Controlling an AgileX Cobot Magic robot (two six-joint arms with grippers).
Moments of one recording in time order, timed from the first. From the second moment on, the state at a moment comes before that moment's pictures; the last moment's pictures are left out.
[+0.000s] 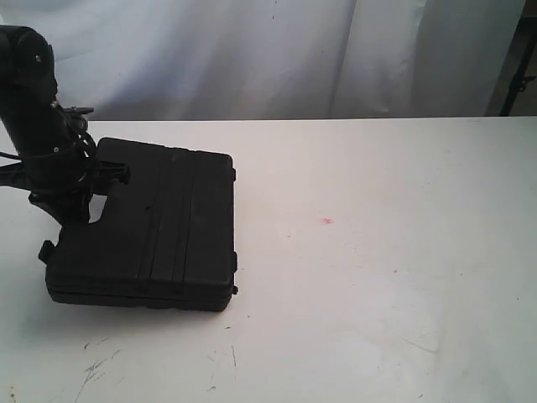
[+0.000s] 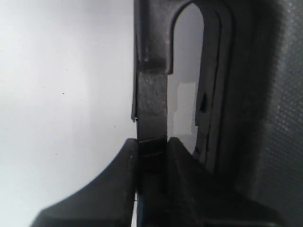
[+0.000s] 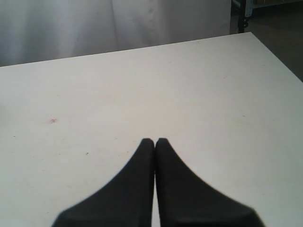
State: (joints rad) left arm -0.16 2.05 -1.55 0.02 1.20 -0.23; right arm 0.09 0.07 0.00 0.04 0.32 0.07
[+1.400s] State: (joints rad) left arm -0.16 2.10 -1.50 0.06 1.10 -0.20; right arm 0.09 0.07 0.00 0.04 0.32 0.07
